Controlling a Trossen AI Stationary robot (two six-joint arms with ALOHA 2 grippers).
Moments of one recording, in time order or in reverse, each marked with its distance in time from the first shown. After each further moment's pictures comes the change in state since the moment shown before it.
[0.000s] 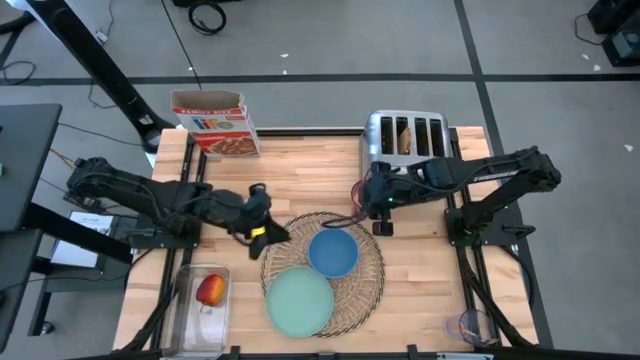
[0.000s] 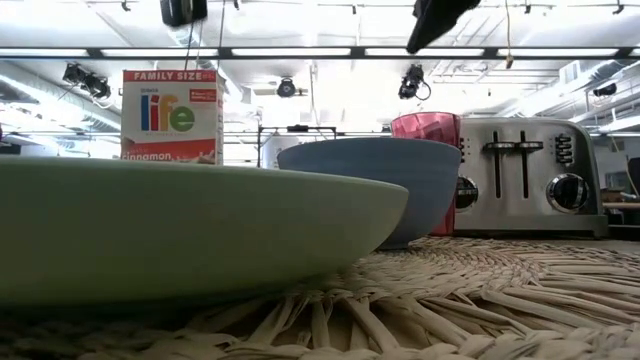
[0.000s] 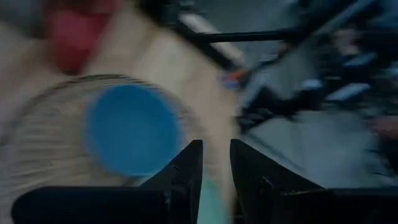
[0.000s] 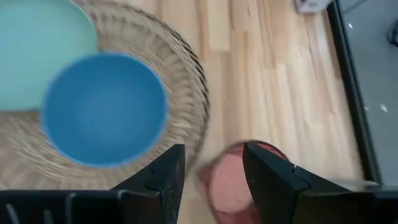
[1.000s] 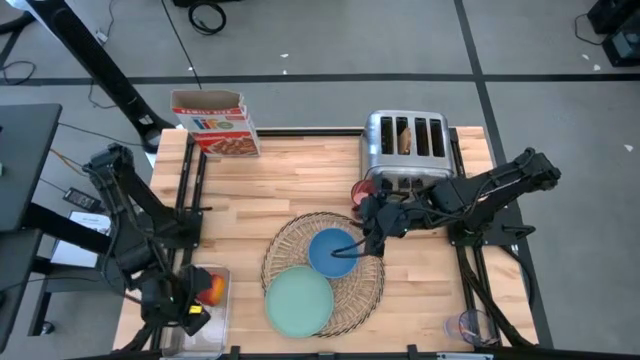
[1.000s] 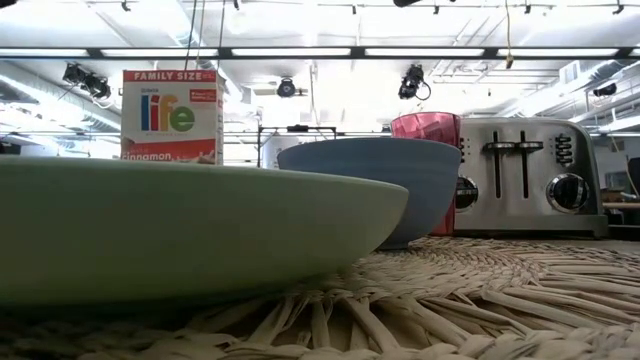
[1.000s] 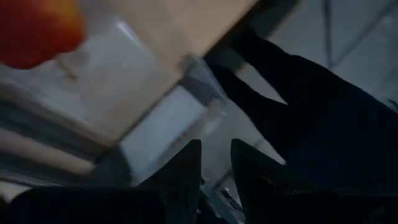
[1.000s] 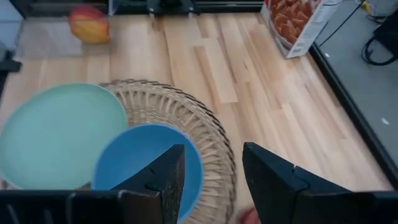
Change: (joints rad) left arm -0.790 0.071 0.053 -0.487 0.042 -1.174; right arm 0.206 0.013 -0.012 0.188 0.233 0.262
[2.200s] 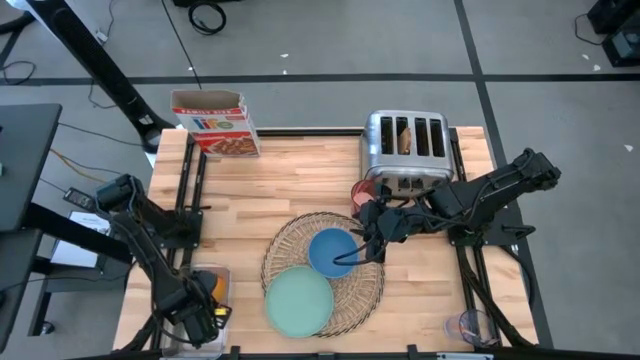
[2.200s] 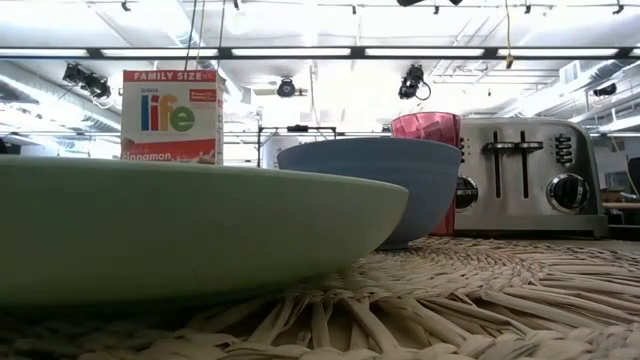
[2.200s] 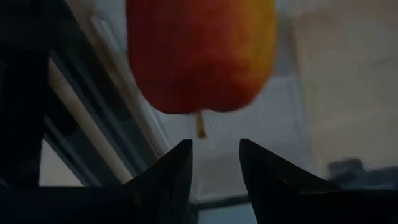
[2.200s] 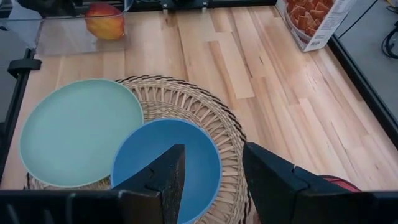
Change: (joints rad) left arm 0.047 0.372 -0.003 -0.205 0.165 -0.278; right arm 0.019 0.000 -0.027 0.024 -0.034 0.035
